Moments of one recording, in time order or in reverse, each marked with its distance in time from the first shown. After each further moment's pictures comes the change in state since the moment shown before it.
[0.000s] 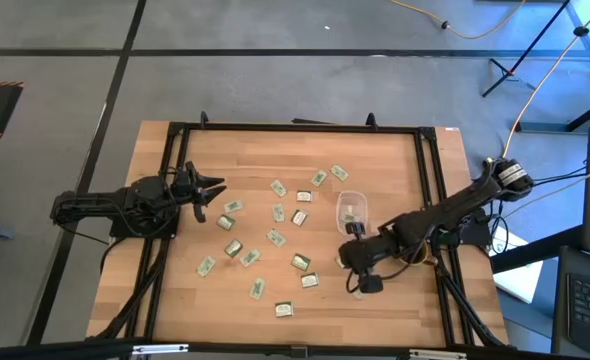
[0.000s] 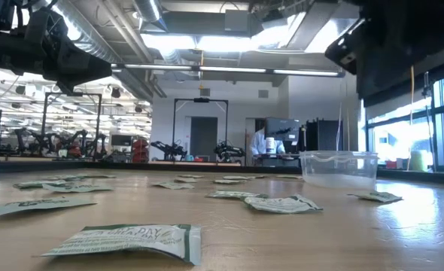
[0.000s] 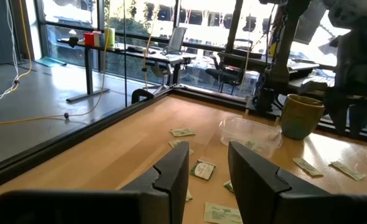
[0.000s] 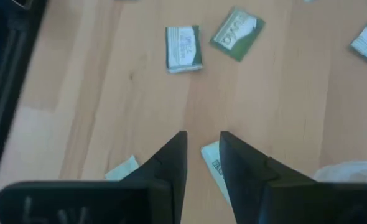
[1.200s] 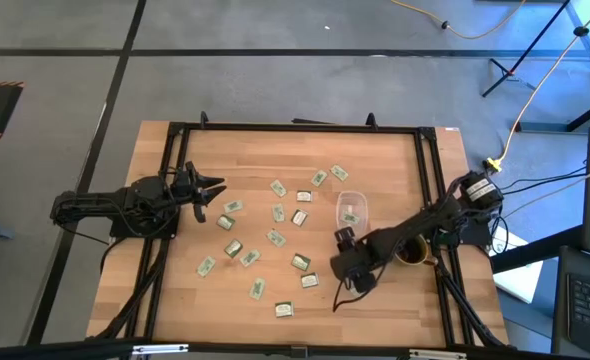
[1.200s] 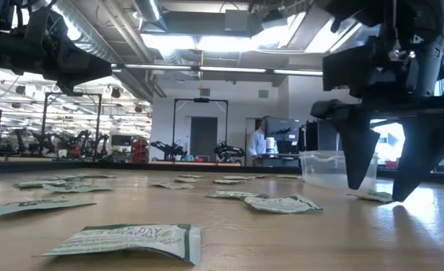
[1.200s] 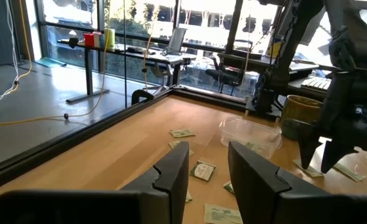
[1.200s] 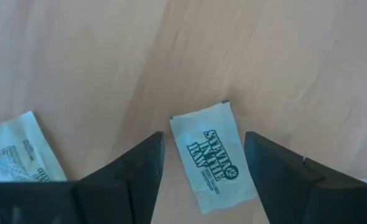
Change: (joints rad) left arm 0.000 0.000 0.000 0.004 0.000 0.001; right arm -0.021 0.282 0.000 -0.006 0.049 -0.234
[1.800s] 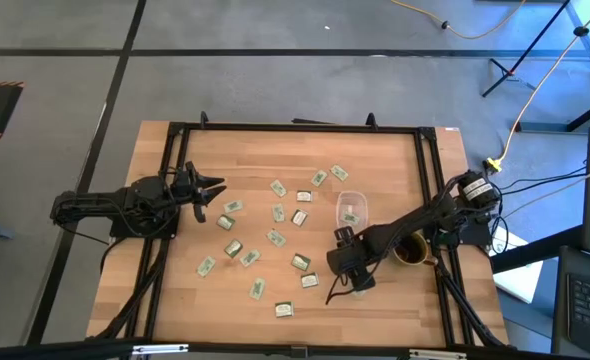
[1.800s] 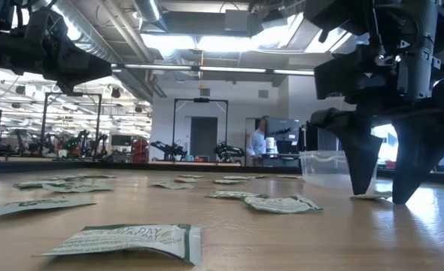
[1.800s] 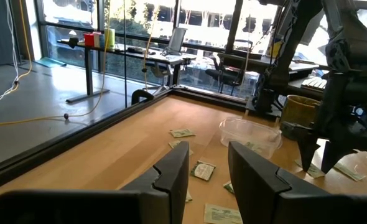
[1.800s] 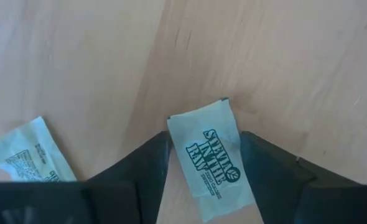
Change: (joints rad) left arm 0.000 0.000 0.000 0.000 0.000 0.000; right arm -0.041 0.042 0.004 -0.011 -0.079 0.030
